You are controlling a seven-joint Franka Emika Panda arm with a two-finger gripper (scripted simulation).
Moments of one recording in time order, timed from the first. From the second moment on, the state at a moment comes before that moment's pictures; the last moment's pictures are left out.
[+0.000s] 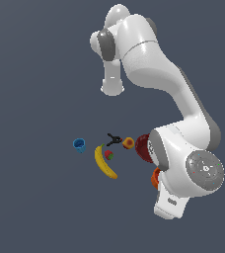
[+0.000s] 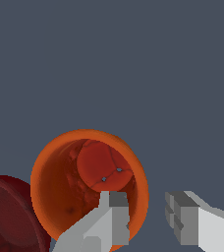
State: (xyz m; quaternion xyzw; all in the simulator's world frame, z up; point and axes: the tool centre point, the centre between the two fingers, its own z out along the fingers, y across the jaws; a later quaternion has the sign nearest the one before) arm 0.176 0.191 0.087 -0.84 -0.53 0.04 0.06
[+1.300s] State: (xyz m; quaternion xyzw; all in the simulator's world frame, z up) arm 0.171 0.189 0.078 -0.85 -0.52 0.04 0.06
